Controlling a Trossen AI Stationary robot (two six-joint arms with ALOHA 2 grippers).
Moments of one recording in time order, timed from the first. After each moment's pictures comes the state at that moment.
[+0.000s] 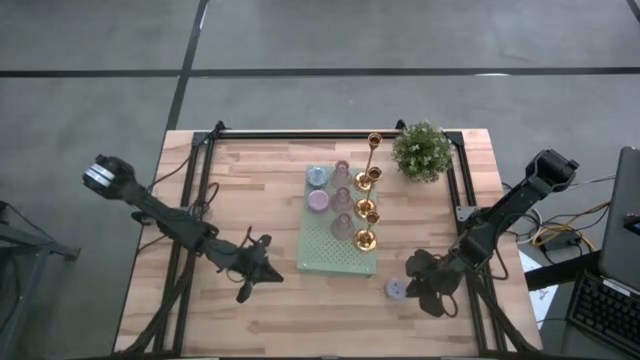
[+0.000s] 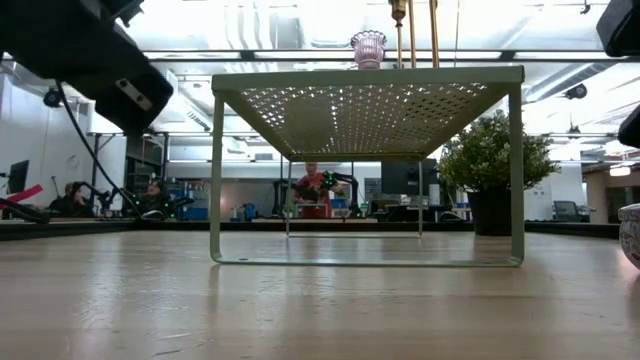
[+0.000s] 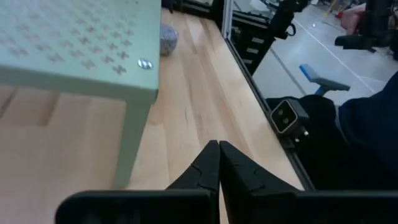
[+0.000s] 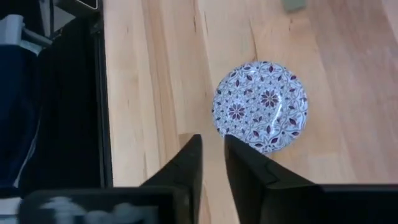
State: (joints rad) left arm -0.54 1.20 0.42 0.45 -0.16 -0.44; right arm 0.76 1.20 0.56 -0.24 0.10 1.04
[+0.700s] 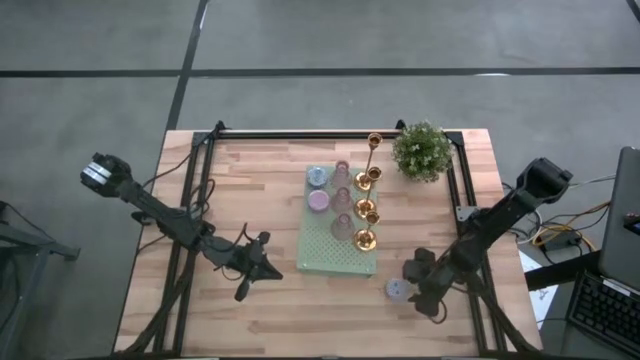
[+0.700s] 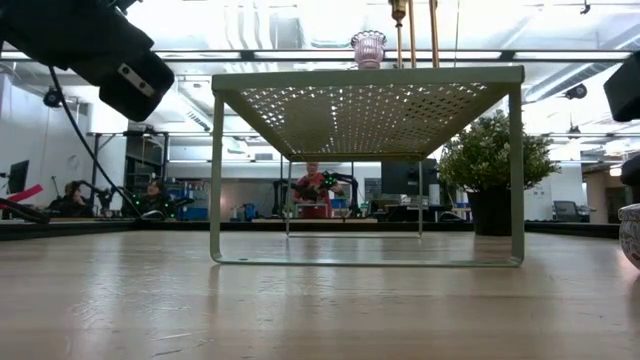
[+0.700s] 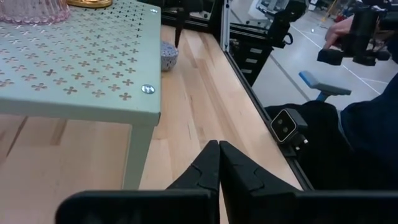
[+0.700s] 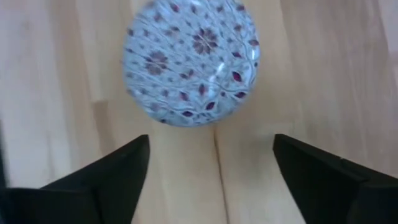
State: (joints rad) left arm -0.54 1.14 0.42 0.44 -0.18 -0.38; right arm 0.76 1.38 0.56 -0.31 0.10 1.00
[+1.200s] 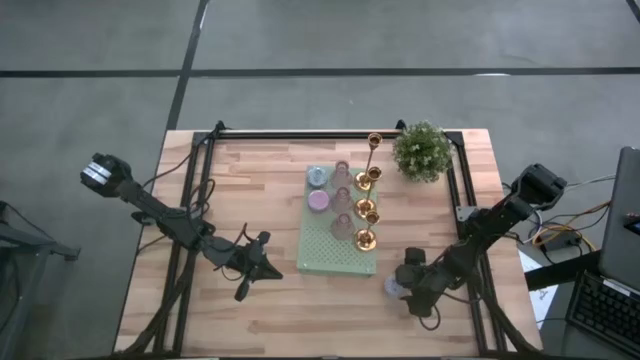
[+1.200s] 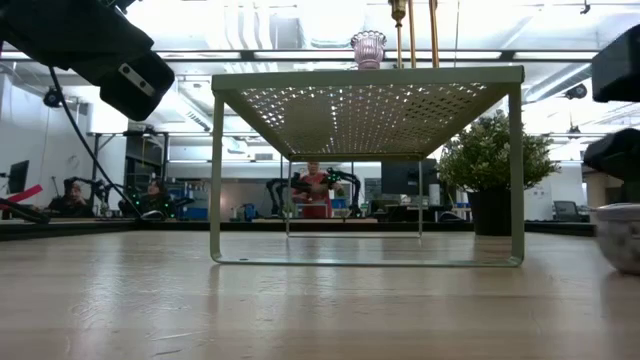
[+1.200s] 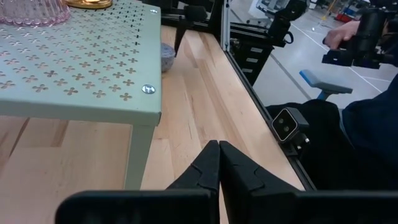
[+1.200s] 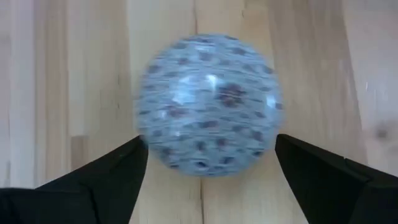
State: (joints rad) left arm -0.54 1.14 0.42 0.43 -0.18 -0.37; right arm 0.76 1.47 0.63 -0.31 0.22 0.84
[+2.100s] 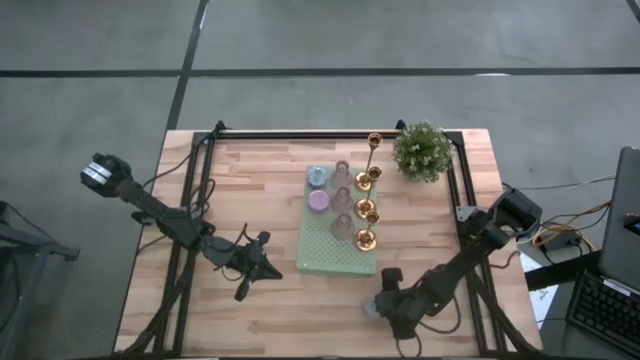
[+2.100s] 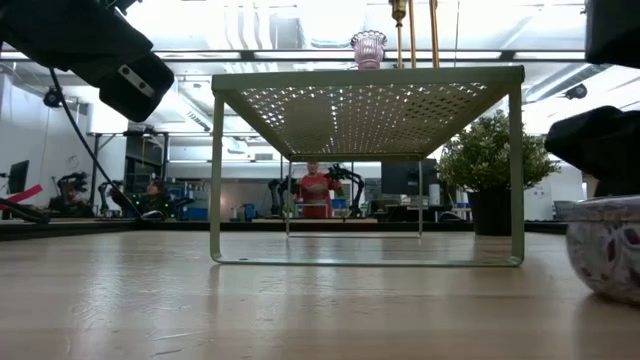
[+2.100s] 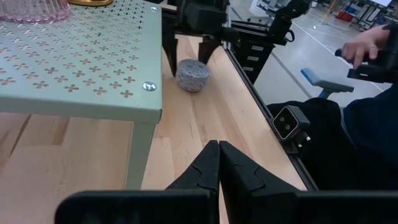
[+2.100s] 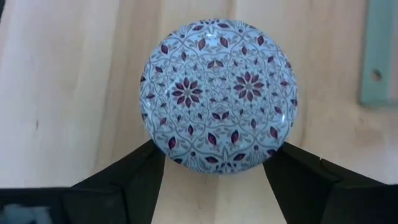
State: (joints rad) left arm -0.54 1.14 0.42 0.43 -0.19 -0.37; right arm 0.76 1.79 0.93 -0.29 0.25 0.62
